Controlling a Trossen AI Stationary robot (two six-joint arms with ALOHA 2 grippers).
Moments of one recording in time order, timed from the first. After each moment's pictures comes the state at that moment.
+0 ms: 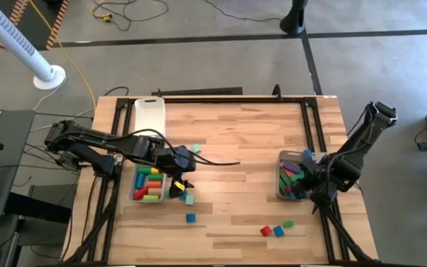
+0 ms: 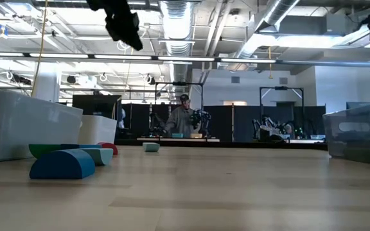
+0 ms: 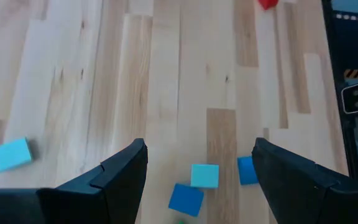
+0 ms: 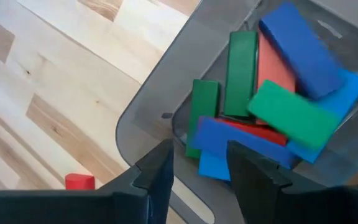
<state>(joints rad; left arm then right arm) -0.17 1.41 1.24 -0.70 -0.01 -0.24 0.87 0.90 0.68 -1.10 0.39 1.88</state>
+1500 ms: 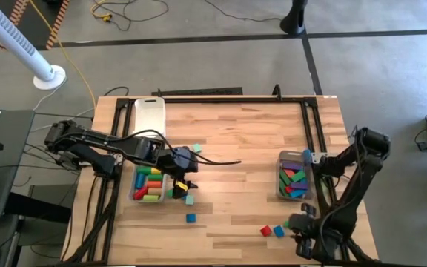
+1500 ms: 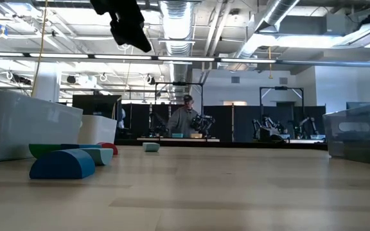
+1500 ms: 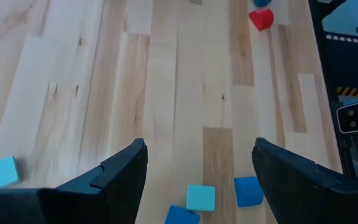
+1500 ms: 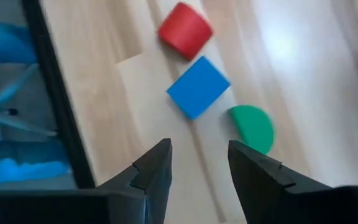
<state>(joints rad) -0.17 1.41 1.19 -0.58 -0.01 -0.26 1.13 1.54 0.96 -0.74 0.31 1.44</state>
